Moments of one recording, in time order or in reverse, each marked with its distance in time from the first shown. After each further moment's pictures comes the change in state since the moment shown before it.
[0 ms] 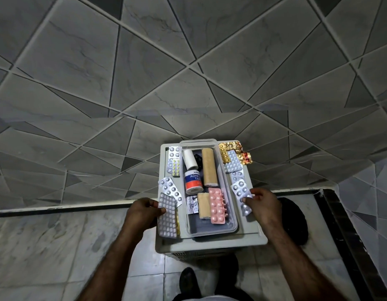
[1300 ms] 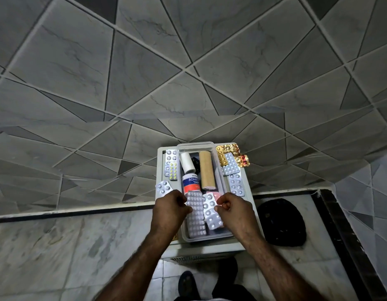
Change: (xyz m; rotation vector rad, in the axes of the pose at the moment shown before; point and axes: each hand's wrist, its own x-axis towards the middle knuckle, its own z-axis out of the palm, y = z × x) left_hand -0.029 0.036 0.062 0.420 0.063 0.346; right_hand -0.041 -0.024 0.034 -0.234 -0.180 -0.245
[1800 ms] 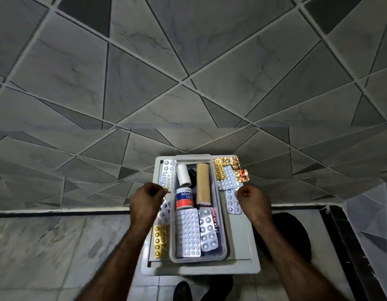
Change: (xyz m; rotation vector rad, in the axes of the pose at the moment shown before) left_hand 0.051 0.010 -0.022 -0.132 0.272 -0.103; right_hand 0.098 0.025 -0.048 -0.021 0.084 0.072
